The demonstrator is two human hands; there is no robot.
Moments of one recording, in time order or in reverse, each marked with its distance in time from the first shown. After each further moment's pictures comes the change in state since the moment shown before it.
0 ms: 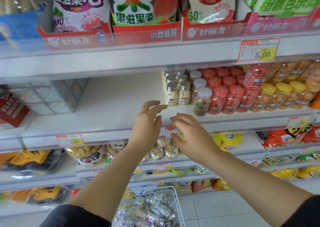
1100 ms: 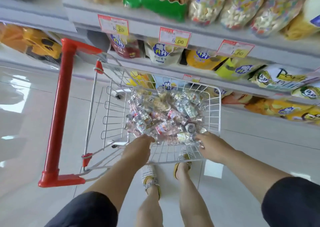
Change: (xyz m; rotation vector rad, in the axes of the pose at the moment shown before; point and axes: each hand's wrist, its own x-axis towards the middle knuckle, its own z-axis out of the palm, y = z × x) left_hand -0.403 -0.278 0.163 0.291 -0.872 -0.832; right_hand -0.250 0.128 0.353 -0.141 -1.195 0.420
